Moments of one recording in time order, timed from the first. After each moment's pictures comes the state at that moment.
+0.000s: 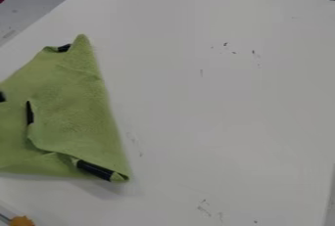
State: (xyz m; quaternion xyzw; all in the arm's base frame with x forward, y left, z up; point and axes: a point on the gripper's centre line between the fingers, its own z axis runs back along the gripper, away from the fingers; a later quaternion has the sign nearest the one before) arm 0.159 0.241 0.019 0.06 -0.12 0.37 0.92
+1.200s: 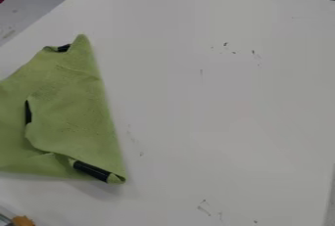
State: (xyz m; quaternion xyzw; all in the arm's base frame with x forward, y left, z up) arm 0.162 0.273 0.049 0.10 -0.09 0.27 0.95
